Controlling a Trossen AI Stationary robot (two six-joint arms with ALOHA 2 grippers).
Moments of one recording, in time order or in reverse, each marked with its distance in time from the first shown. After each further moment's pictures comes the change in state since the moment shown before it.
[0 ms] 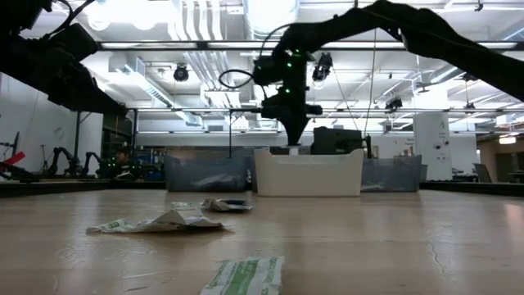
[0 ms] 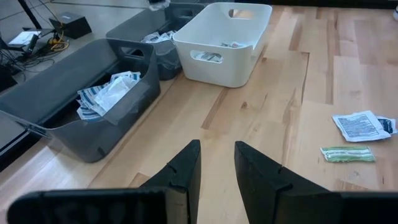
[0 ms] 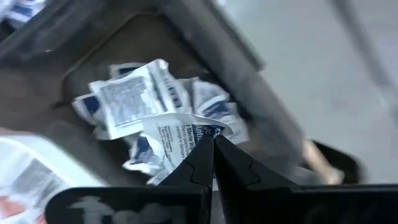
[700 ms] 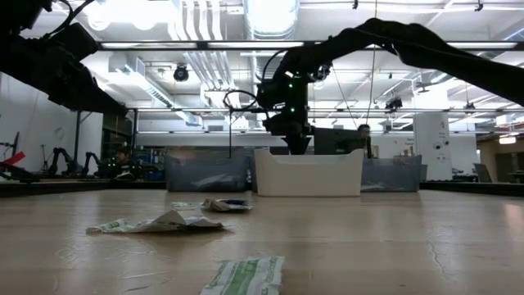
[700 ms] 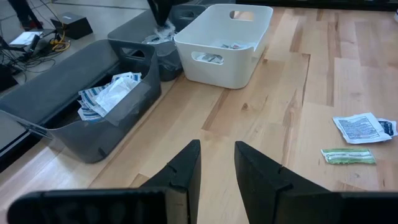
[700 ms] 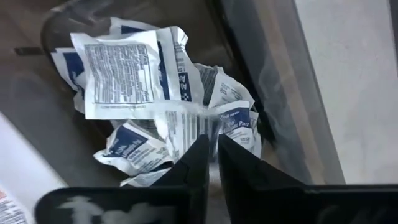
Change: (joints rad) left arm 0.000 0.000 0.000 0.004 -0.005 -0.002; right arm -0.079 0.080 -0.015 0.015 -0.163 -0.316
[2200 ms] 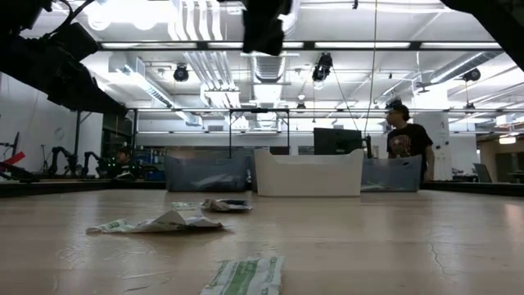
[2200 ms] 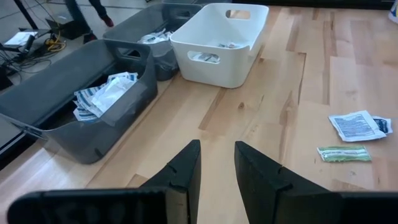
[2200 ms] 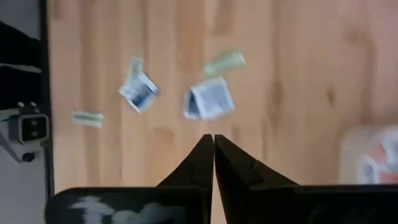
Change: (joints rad) left arm 0.000 0.000 0.000 0.000 0.014 0.005; right arm 0.625 -0.241 0.014 -0.050 -0.356 0.237
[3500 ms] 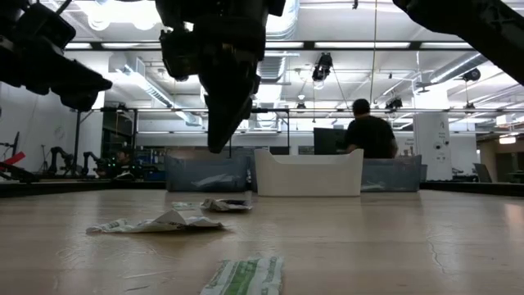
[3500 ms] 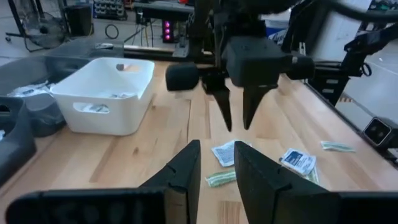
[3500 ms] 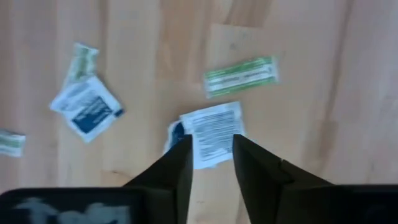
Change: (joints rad) left arm 0.000 -0.355 -0.115 0.101 0.410 0.106; right arm 0.083 0.264 -0.004 0.168 0.079 -0.060
